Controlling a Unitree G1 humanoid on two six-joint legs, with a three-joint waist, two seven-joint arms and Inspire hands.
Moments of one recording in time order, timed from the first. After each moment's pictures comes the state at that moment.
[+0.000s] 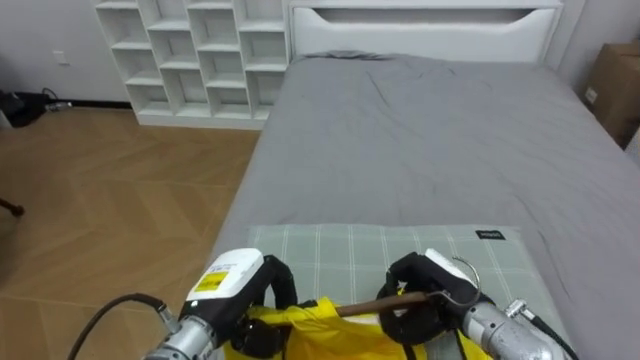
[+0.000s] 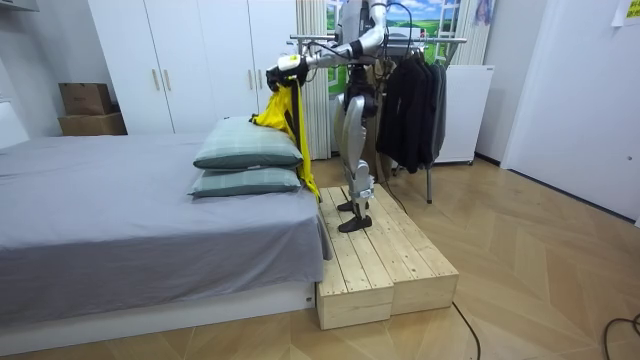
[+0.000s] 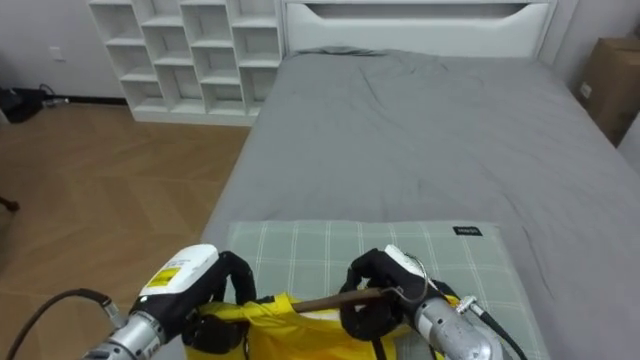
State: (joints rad) left arm -0.11 0.37 -0.28 0.35 0.66 -0.27 0.00; right arm -0.26 -0.38 0.25 0.57 -0.20 -0.17 0.25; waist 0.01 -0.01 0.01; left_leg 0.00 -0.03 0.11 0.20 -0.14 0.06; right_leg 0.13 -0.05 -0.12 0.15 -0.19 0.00
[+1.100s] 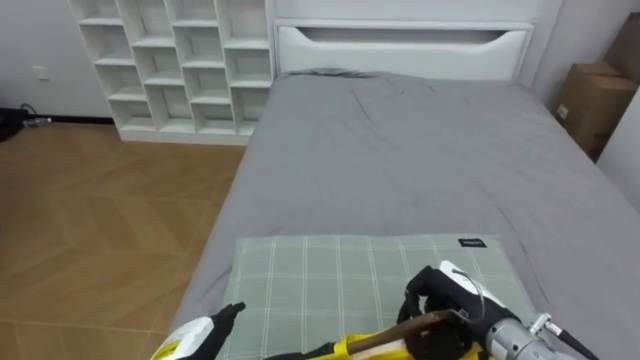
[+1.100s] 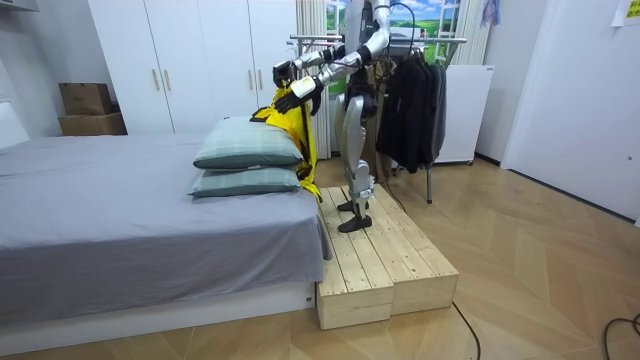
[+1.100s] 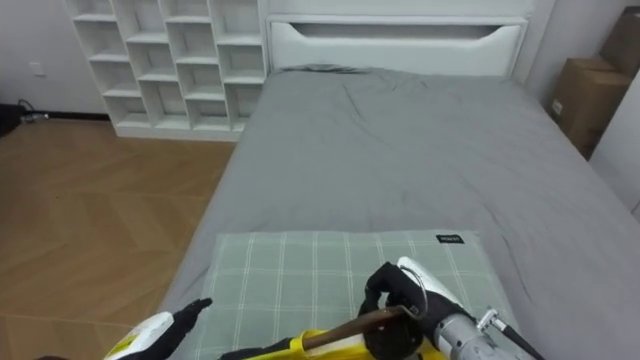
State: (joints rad) left arm 0.01 0.34 -0.18 0.52 0.64 -0.12 -0.06; right arm -0.12 -0.39 0.14 0.37 -0.39 -0.10 0.31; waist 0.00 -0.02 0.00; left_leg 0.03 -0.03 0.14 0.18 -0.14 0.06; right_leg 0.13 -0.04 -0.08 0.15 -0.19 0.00
